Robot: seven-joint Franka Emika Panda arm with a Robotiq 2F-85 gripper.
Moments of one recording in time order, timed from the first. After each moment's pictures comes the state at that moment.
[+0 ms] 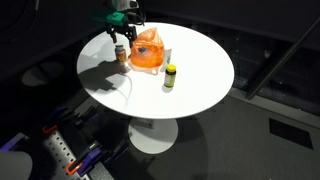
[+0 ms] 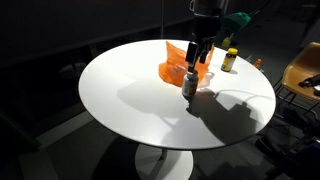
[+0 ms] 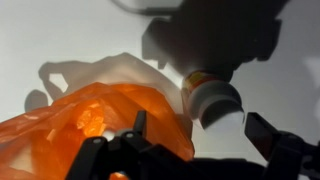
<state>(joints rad) 0.21 0.43 0.10 -2.01 -0.03 2.41 0.00</state>
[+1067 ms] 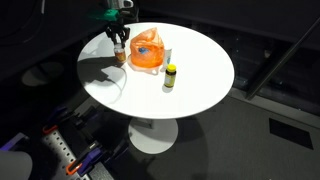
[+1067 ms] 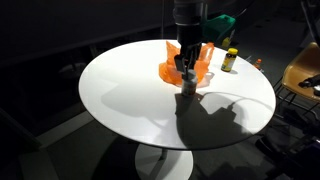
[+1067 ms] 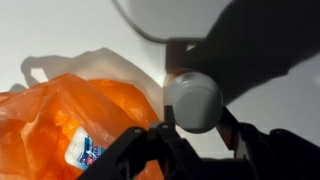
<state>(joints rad) 0.30 0.54 0.09 -1.84 -0.13 2.26 0.14</state>
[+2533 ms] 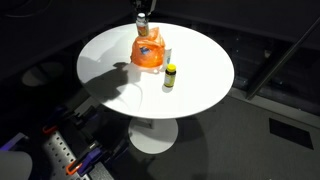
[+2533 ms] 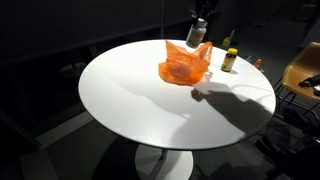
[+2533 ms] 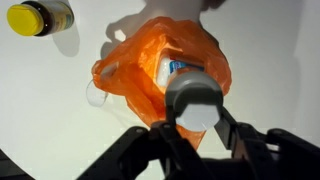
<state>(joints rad) 0.11 0.35 0.07 -1.78 0.00 2.24 0.10</state>
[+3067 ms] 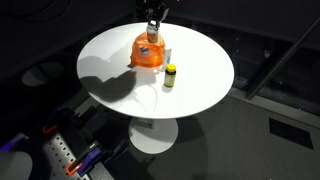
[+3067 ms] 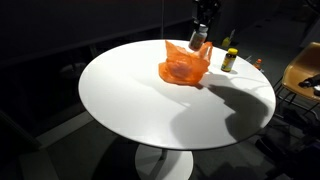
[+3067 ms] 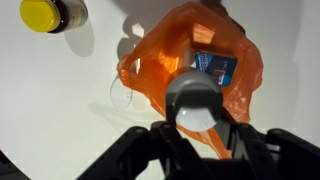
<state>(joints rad) 0.05 0.45 0.06 -1.70 0.03 2.24 0.07</state>
